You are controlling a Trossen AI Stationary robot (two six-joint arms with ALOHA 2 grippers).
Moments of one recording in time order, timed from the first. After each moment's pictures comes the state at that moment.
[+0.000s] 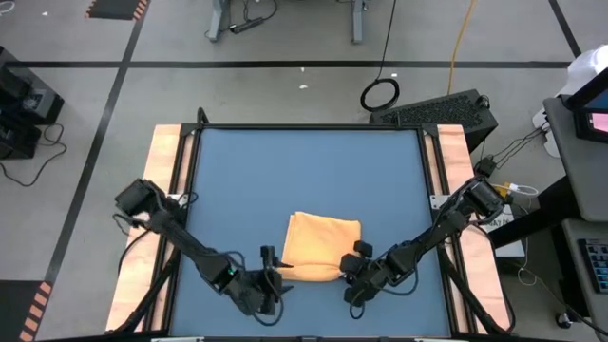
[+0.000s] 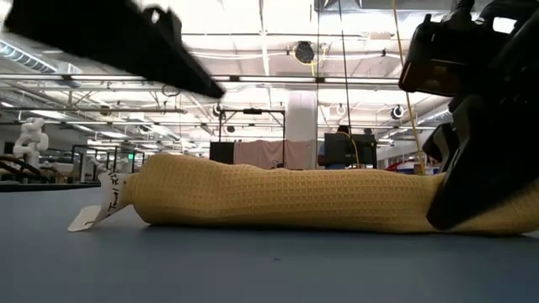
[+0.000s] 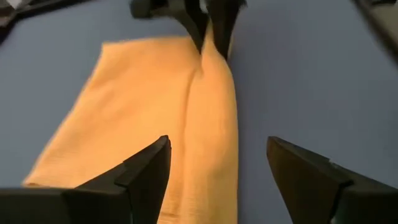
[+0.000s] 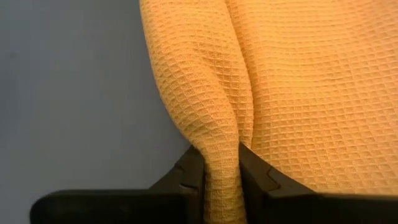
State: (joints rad) left arm -0.69 1.81 1.01 0.03 -0.66 -0.29; right arm 0.64 1.85 0.86 -0.08 0.34 0.90
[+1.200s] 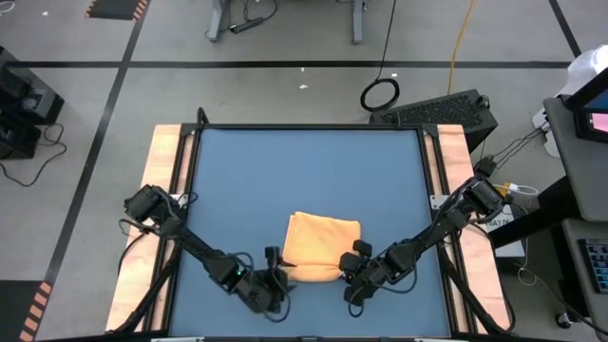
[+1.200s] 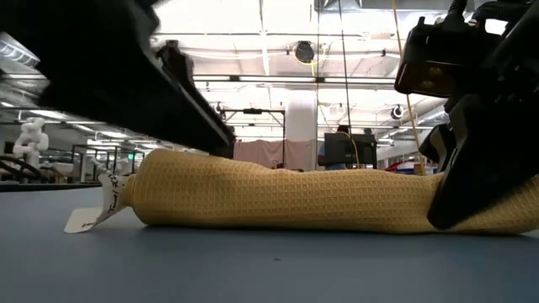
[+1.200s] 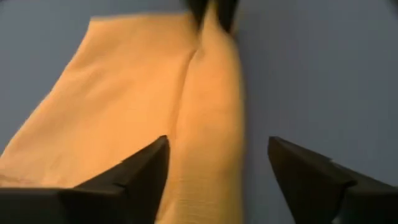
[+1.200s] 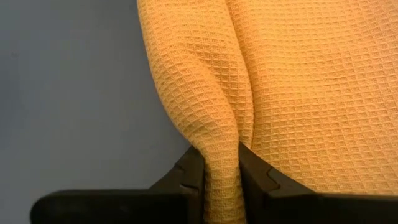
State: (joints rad) left arm -0.67 1.90 1.01 0.09 -0.63 -0.33; right arm 0.63 1.85 0.86 -0.08 0.30 0.89
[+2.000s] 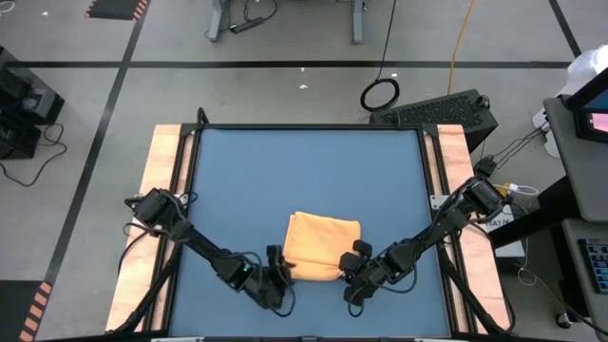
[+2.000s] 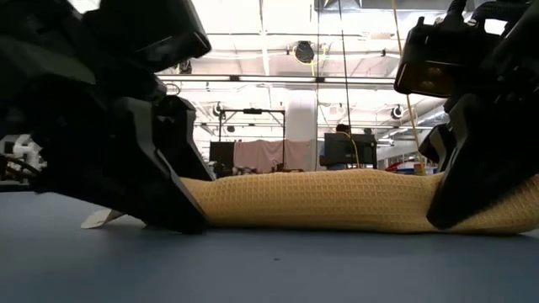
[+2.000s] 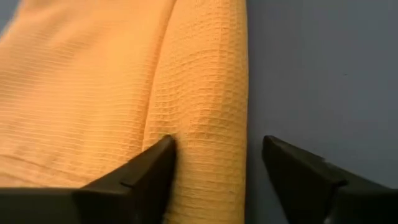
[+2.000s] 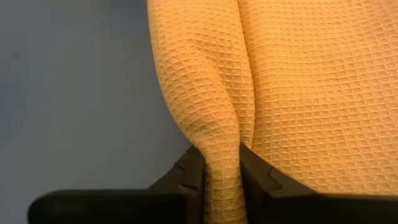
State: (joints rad) left arm -0.61 1.97 1.01 0.02 -0.52 -0.36; right arm 0.62 1.85 0.86 -0.08 0.29 0.88
